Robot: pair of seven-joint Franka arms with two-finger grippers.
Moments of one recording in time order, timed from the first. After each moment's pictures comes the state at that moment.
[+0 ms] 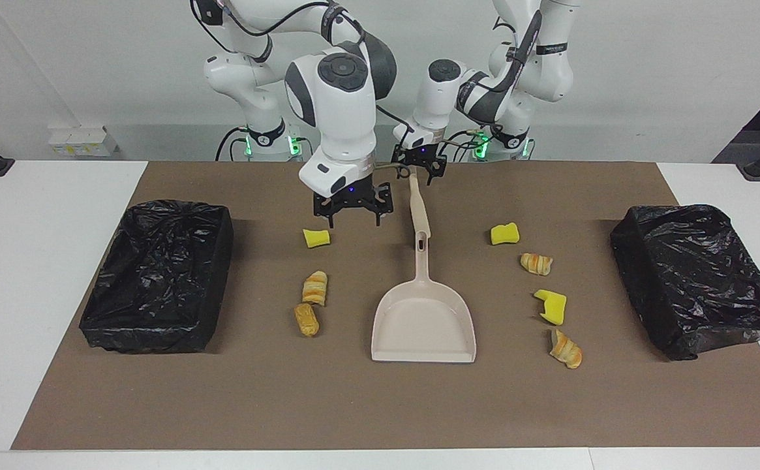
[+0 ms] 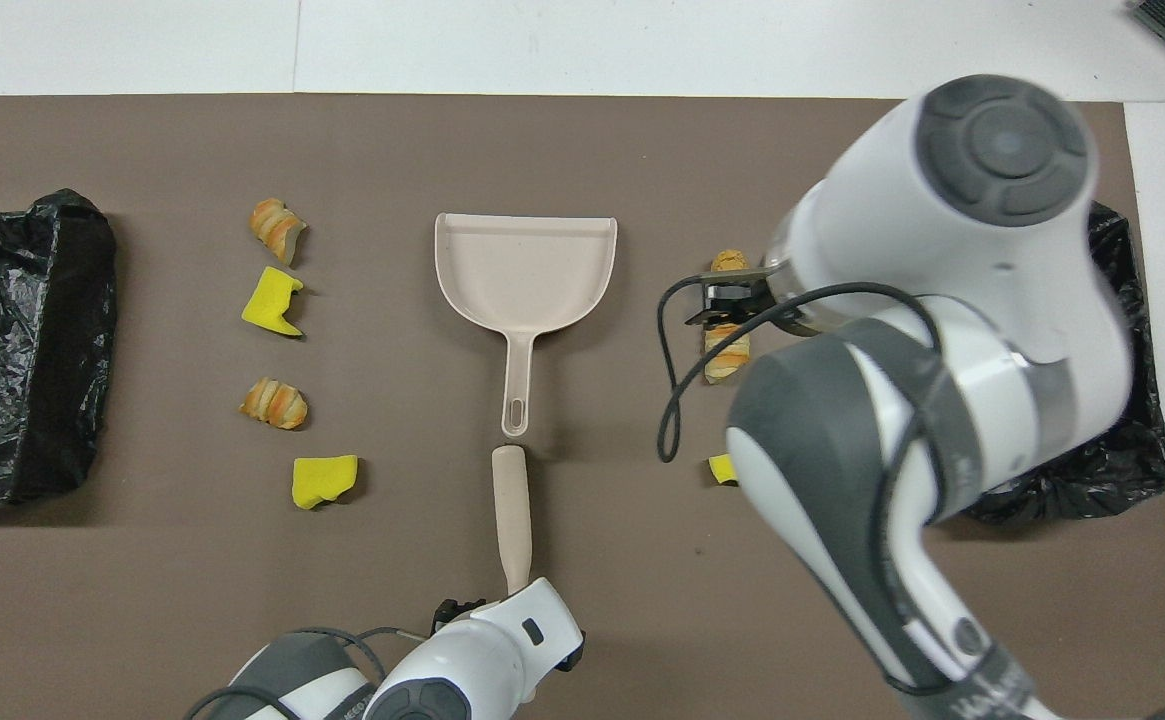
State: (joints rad) left arm -0.83 -0.23 -0.10 -2.61 -0.16 2.49 -0.56; right arm 0.44 0.31 0.09 -1.47 -0.03 1.80 0.48
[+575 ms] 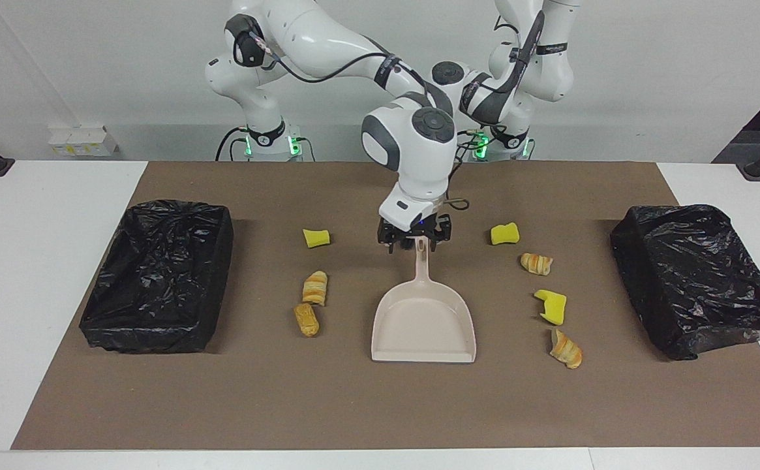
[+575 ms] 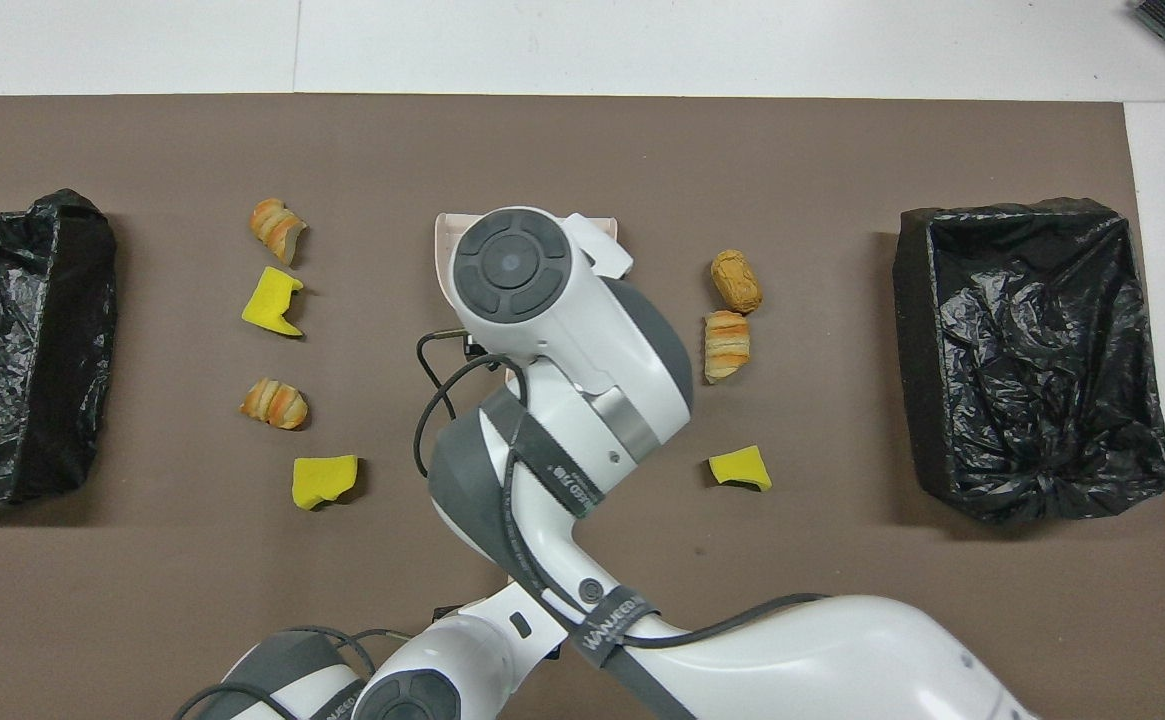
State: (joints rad) left arm -0.82 -0.25 -0.08 -2.61 -0.16 2.44 -0.57; right arm 0.62 0.63 0.08 -1.24 -0.11 1.87 0.65
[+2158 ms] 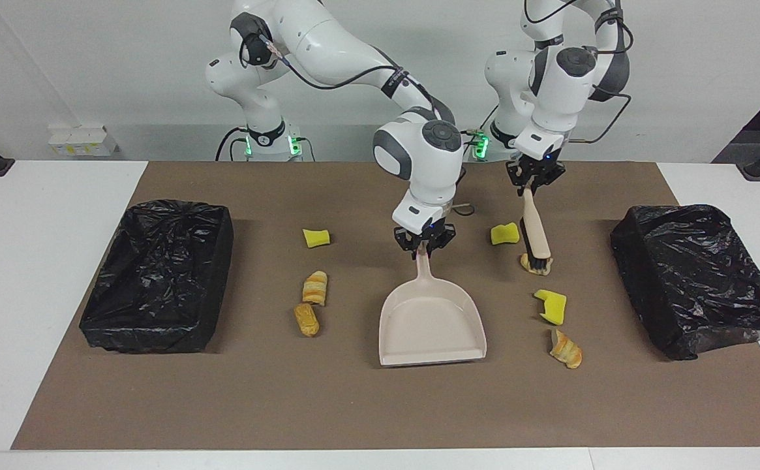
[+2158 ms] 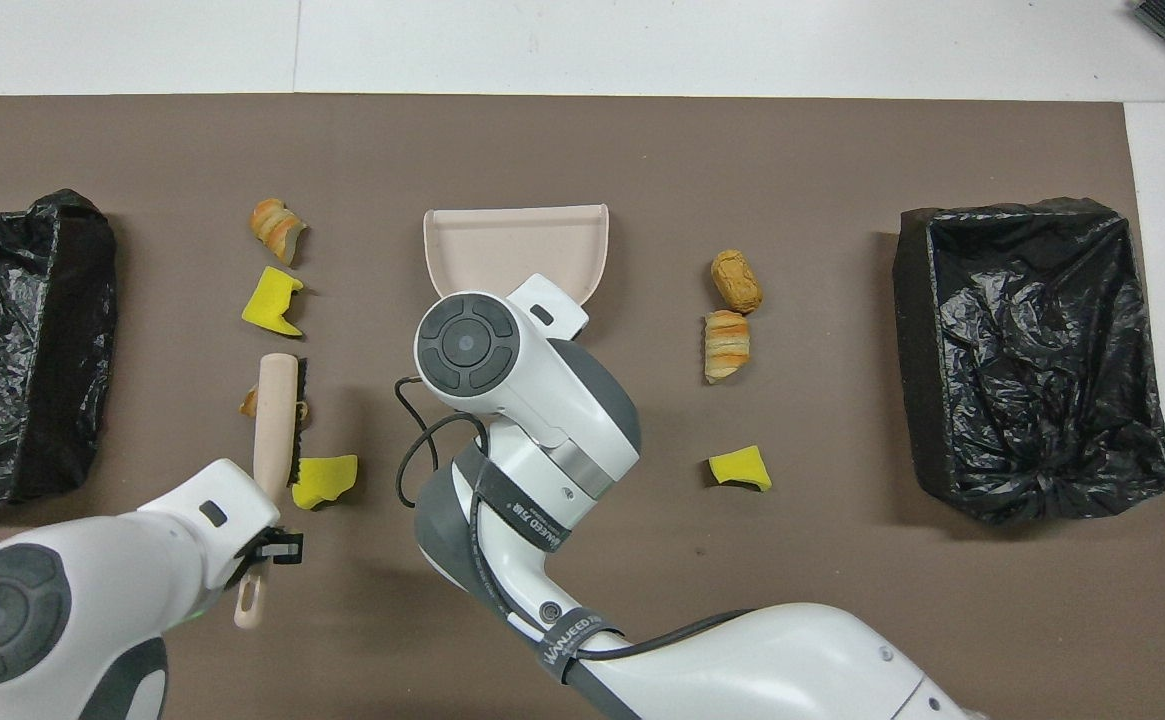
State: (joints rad) left arm -0.14 -0.37 -0.08 -2.46 0.01 2.13 -0.11; right arm 0.63 0.56 0.08 -1.40 -0.11 2.01 0.56
